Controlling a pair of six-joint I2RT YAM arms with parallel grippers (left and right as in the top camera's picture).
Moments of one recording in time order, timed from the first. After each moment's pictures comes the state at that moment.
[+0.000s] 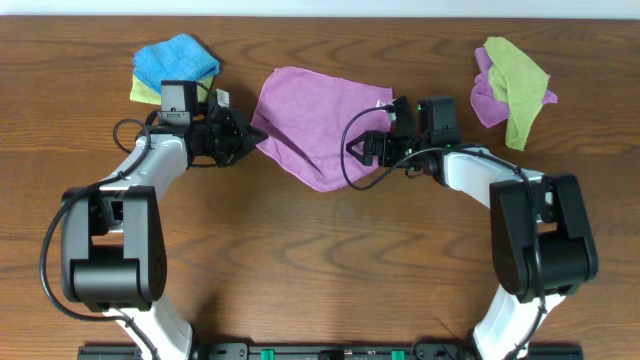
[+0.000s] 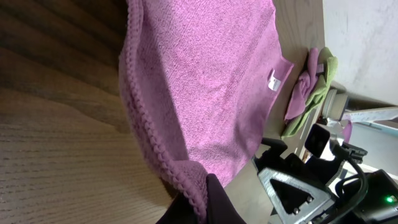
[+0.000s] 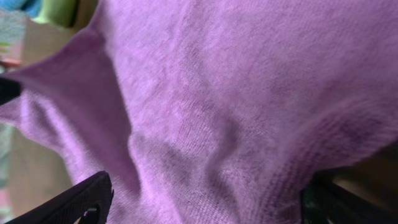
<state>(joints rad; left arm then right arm) 0.00 1.89 1.12 -0.26 0.80 -0.73 0.19 1.97 1.03 -0.01 -0.68 0.33</state>
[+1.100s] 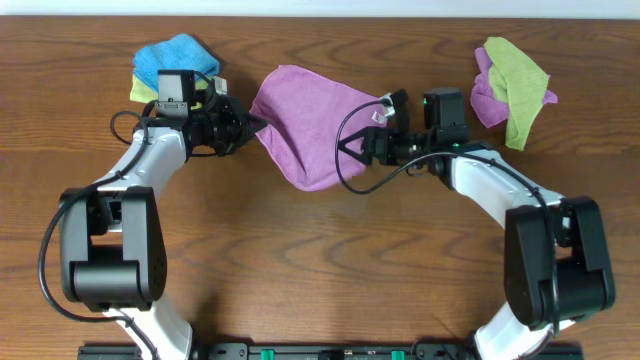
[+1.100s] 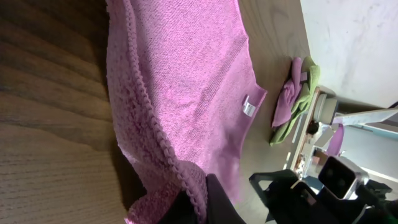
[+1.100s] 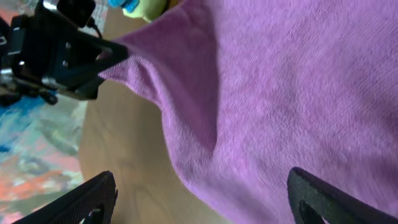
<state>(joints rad) 0.00 1.89 1.18 -0.26 0.80 -0.75 0.21 1.83 1.02 -0.03 -0.84 0.39</state>
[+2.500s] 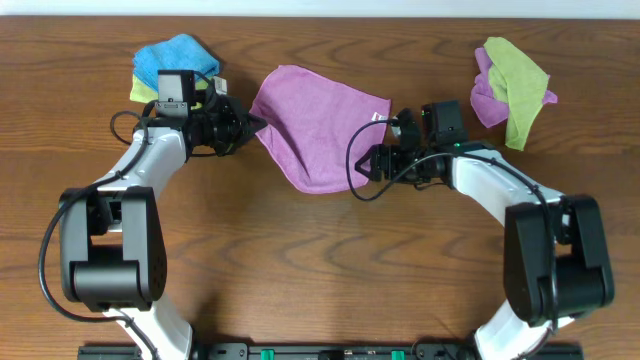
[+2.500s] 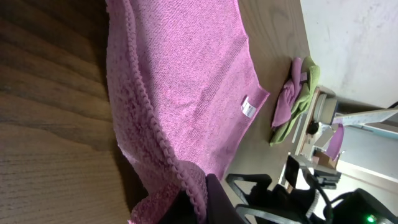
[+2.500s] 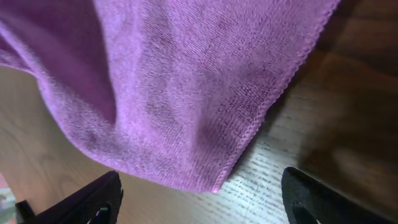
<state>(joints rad) 0.00 1.89 1.18 -0.26 0.80 -0.75 0.19 1.85 1.02 -0.31 -0.59 0.27</state>
